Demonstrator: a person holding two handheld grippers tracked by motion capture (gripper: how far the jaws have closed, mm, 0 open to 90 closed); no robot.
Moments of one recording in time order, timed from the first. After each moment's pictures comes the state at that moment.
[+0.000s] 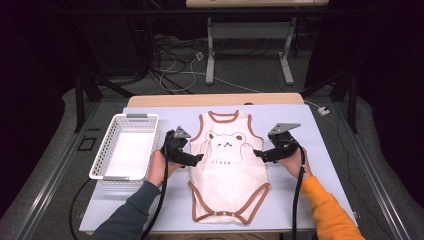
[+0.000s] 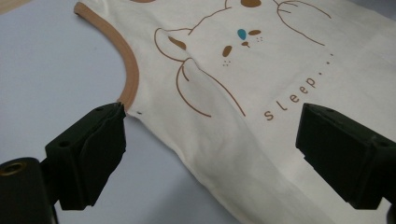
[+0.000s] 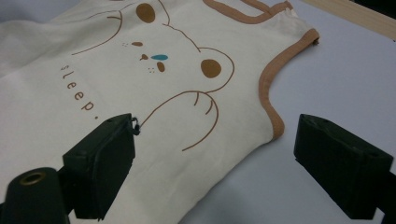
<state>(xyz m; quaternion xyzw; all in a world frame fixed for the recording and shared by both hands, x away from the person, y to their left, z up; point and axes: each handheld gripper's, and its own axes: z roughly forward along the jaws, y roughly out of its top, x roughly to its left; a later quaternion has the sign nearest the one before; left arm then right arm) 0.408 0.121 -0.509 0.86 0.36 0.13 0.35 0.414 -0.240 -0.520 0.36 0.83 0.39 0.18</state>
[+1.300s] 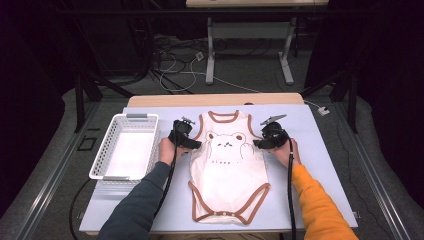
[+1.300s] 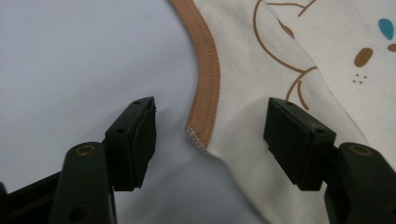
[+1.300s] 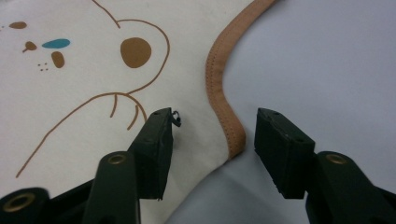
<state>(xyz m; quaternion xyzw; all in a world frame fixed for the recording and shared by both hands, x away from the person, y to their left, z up) 0.486 0.111 -0.547 0.85 0.44 0.11 0.26 0.471 -0.229 -0.551 0.43 0.83 0.31 0.17</state>
